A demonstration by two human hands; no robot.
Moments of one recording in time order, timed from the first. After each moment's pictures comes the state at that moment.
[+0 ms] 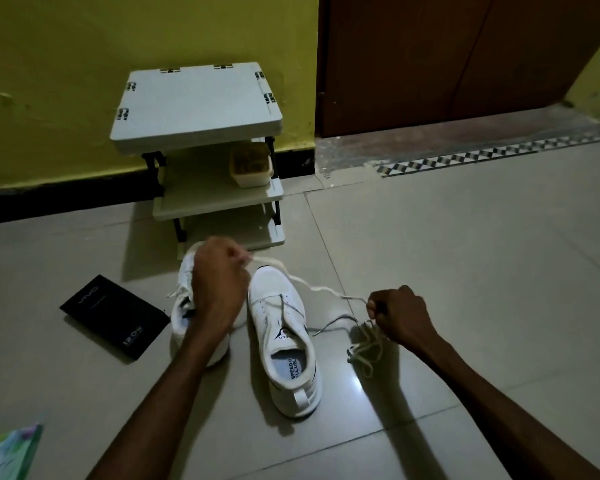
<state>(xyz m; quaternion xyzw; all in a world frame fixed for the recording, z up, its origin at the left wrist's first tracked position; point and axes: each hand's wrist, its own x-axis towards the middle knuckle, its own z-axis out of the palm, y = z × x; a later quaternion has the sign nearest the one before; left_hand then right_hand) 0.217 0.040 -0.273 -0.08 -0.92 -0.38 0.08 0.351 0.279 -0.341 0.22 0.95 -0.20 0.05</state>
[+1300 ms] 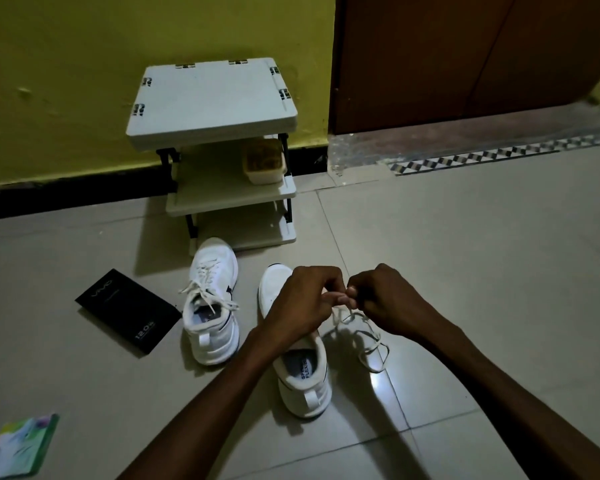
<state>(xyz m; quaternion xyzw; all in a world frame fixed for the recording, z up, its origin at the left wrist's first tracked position) 0.255 0.093 -0.293 -0.32 -0.86 -0.37 -0.12 0.322 0.249 -0.292 0.03 0.97 -0.25 -0.01</state>
